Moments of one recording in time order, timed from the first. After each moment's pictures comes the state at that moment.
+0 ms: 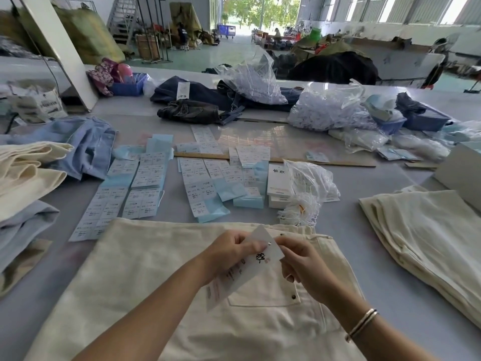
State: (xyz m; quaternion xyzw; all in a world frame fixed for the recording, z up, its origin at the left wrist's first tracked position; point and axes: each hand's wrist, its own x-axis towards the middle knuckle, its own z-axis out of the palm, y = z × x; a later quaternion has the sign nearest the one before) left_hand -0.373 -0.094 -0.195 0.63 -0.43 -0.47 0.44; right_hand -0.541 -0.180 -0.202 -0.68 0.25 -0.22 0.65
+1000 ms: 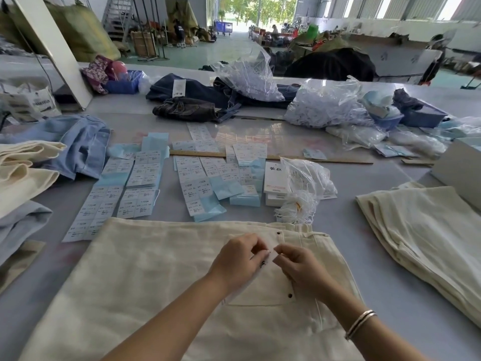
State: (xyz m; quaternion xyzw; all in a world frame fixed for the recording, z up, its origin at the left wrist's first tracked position) left_hand -0.399 -0.111 -0.233 0.69 -0.59 -0.14 0.40; right_hand -0.552 -0.199 -0.233 -0.77 0.34 -0.15 0.51
